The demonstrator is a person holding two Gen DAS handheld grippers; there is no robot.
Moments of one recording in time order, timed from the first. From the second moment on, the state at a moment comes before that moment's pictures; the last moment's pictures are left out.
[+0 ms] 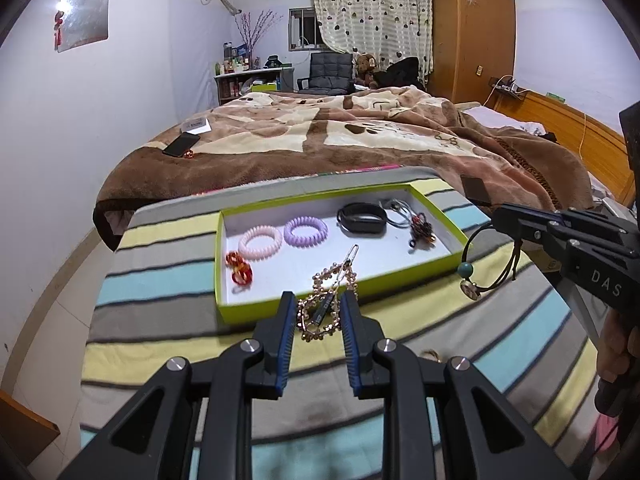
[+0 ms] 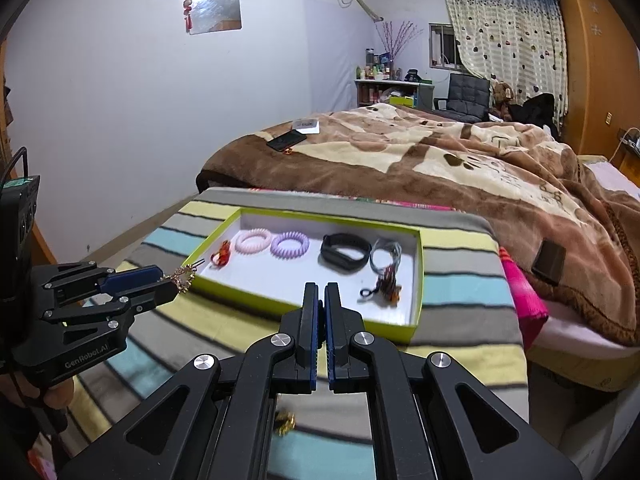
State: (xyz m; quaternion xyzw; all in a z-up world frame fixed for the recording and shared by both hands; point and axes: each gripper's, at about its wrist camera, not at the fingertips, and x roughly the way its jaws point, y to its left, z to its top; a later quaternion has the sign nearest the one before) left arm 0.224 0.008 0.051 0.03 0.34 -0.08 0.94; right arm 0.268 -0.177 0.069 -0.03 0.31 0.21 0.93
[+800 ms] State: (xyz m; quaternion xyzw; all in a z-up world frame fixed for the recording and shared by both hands) left arm 0.314 0.023 -0.001 0.03 0.39 -0.04 0.92; right arm 0.355 -0.174 0.019 -0.02 0.37 0.19 0.91
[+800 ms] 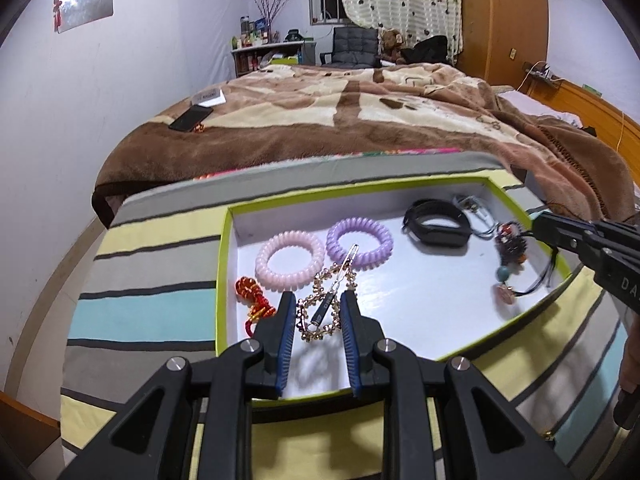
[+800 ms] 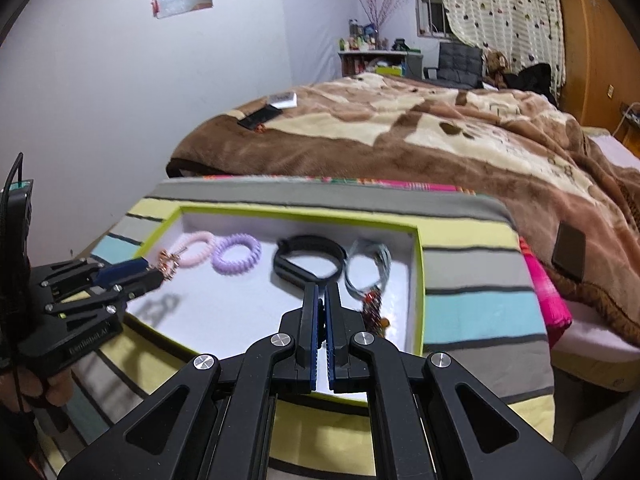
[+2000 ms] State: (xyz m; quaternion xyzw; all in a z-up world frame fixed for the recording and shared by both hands) left arm 0.257 0.028 0.015 0.00 0.35 -0.05 0.93; right arm 0.307 -0.197 0.014 0.00 0.37 0.19 0.91
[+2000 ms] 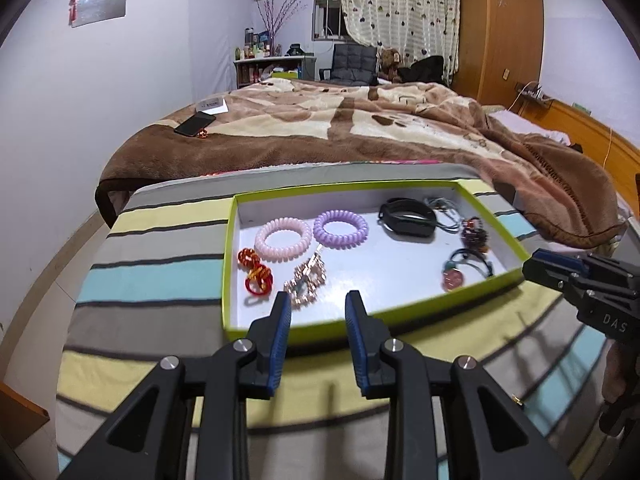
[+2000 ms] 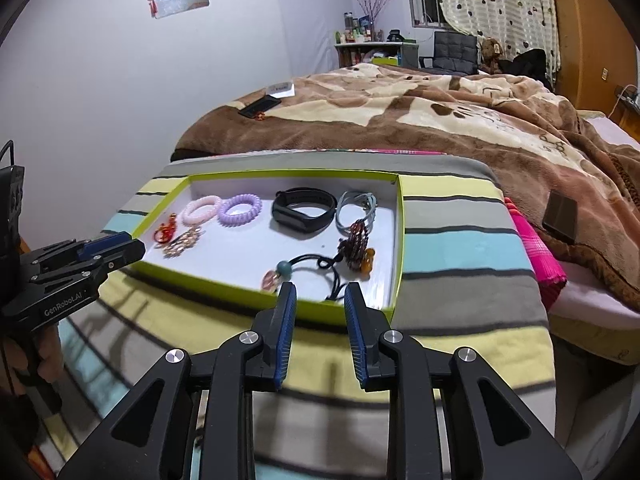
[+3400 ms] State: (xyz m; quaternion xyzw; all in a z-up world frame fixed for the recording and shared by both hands) left arm 0.093 0.007 0.019 -0.01 0.31 -0.05 0.95; right arm 0.141 -0.197 0.019 -0.01 0.34 0.23 0.91
